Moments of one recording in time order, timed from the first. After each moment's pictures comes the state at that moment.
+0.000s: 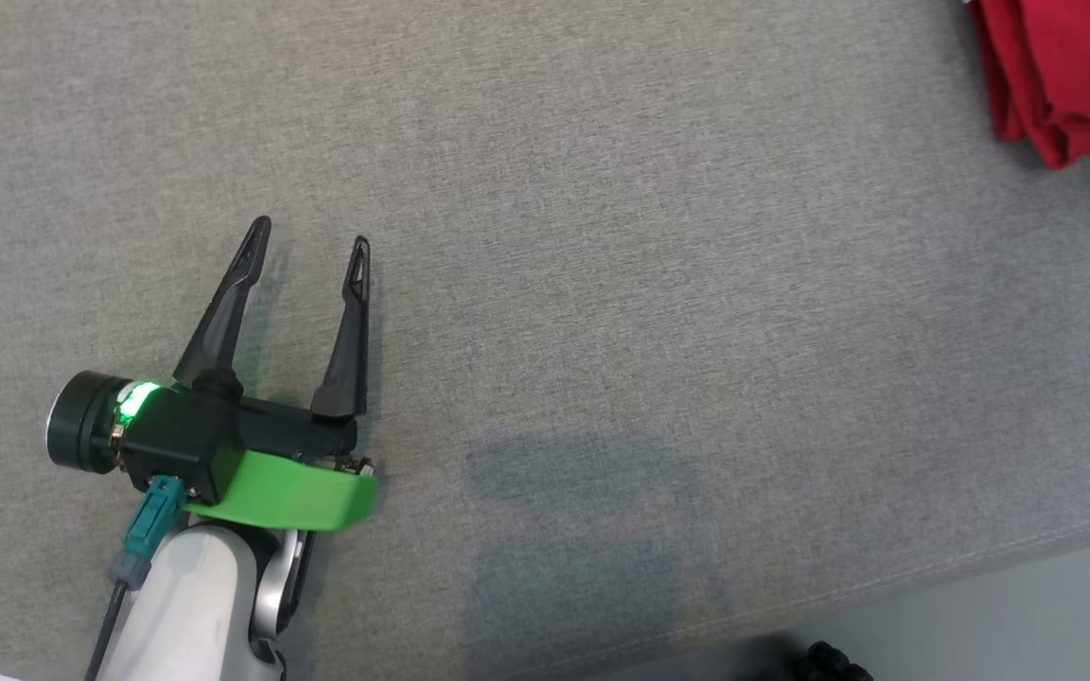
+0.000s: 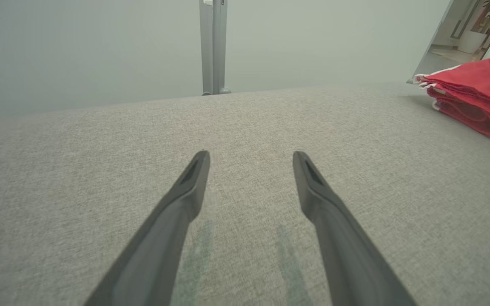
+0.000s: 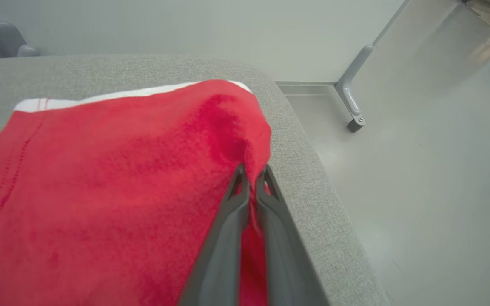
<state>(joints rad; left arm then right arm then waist) -0.27 0.15 -0.23 -0.05 -0.16 -0.05 -0.19 -1.22 -0.58 0.53 1.17 0.69 0.13 -0.11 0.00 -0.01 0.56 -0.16</state>
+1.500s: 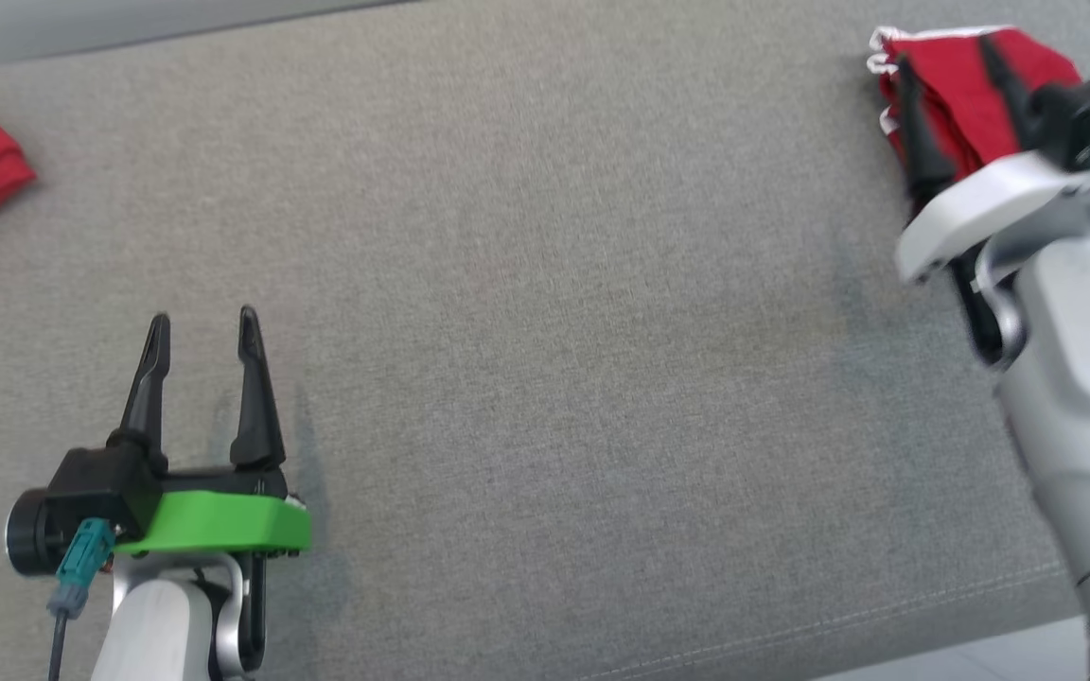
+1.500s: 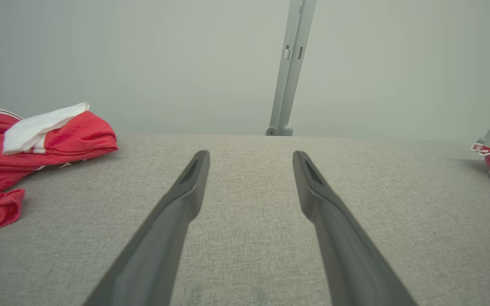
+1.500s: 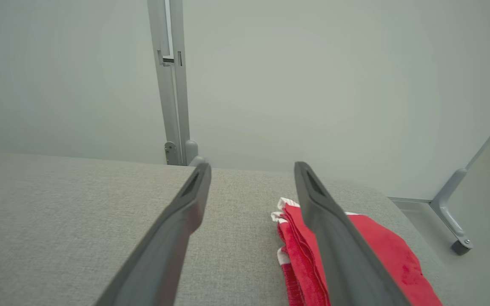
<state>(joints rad) -0.19 0.12 -0.10 0.10 -0.28 0.03 -0.26 -0.84 -0.28 0.21 0.73 0.28 0.13 -0.26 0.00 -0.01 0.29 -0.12</state>
